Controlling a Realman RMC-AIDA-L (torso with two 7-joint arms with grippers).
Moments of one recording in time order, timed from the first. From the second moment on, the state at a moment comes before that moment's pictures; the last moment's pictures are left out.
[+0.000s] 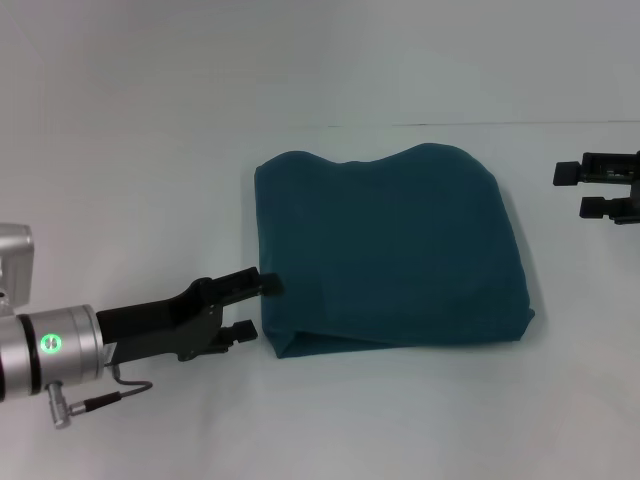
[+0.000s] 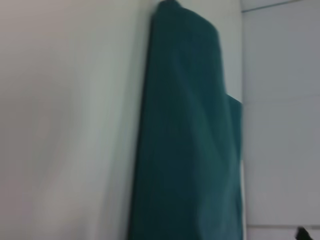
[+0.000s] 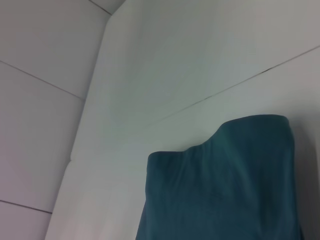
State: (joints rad) left arm -0.51 -2.16 0.59 0.58 2.09 1.40 -2.47; right arm 0.65 1.85 -0.57 -0.65 -2.17 -1.52 2.49
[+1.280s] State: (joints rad) left arm -0.53 -2.14 0.58 0.49 2.10 1.34 -2.46; right arm 0.64 1.85 -0.54 -0.65 -2.17 -1.52 2.49
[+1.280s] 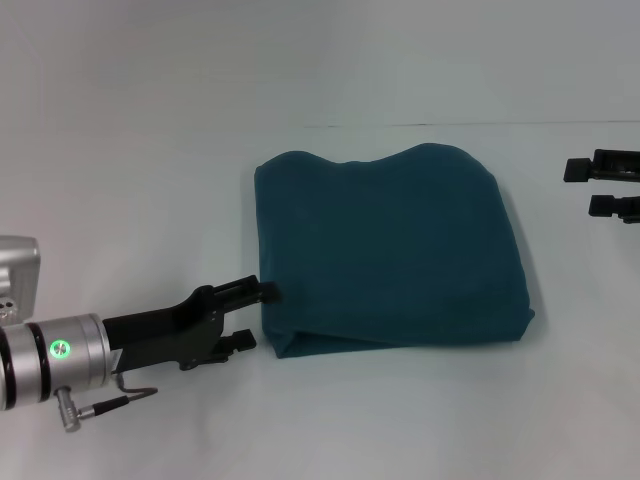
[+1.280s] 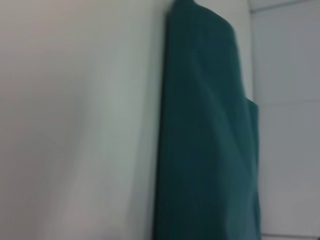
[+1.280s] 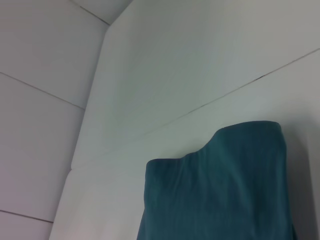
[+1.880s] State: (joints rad) left arm -0.57 -2.15 0.59 0.44 2.10 1.25 -2.51; right arm 0.63 1.84 -0.53 -0.65 -2.17 -1.52 2.48
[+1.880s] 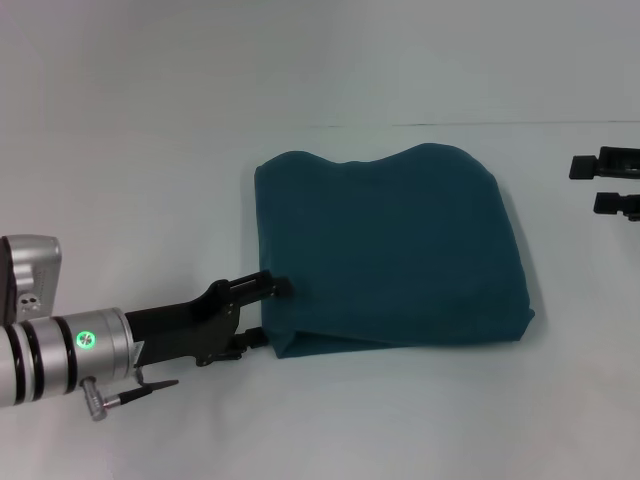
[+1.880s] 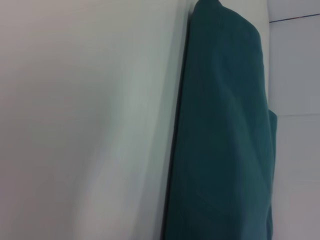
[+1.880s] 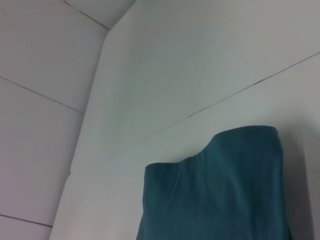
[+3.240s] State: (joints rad) left arm -0.57 -2.15 0.63 0.43 2.10 1.24 -2.52; right arm 0.62 1.84 -0.51 -0.65 -2.17 -1.54 2.48
